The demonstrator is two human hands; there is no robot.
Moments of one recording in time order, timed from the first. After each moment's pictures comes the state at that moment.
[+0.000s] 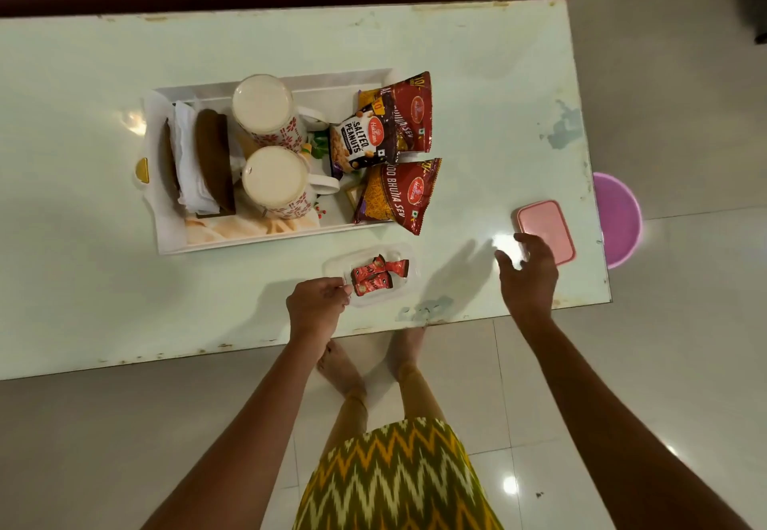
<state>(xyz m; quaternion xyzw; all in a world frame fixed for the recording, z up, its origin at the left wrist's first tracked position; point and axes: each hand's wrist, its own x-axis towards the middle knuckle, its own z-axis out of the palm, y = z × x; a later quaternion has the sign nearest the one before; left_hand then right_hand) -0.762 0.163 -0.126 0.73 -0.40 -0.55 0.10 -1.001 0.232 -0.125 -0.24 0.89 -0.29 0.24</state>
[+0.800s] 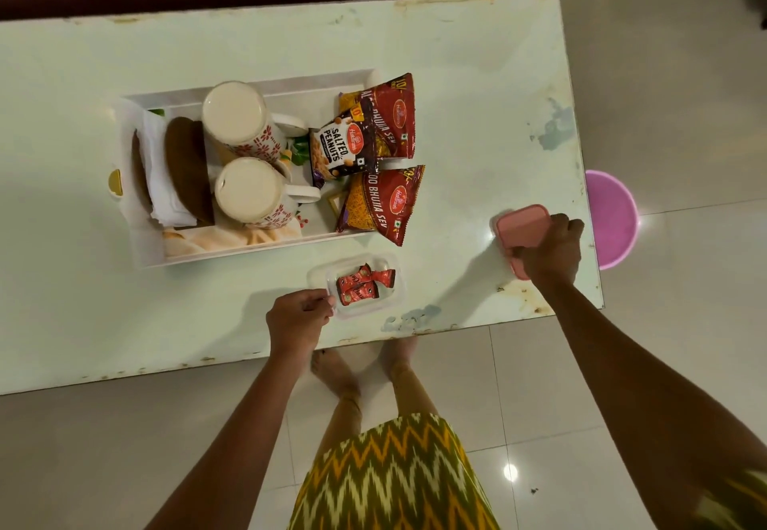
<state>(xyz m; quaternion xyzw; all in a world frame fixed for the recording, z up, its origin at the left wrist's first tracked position) -0.768 0.163 -0.126 0.75 -0.39 -0.53 0.09 -1.085 0.211 -0.158 -0.26 0.94 -0.06 0.20</state>
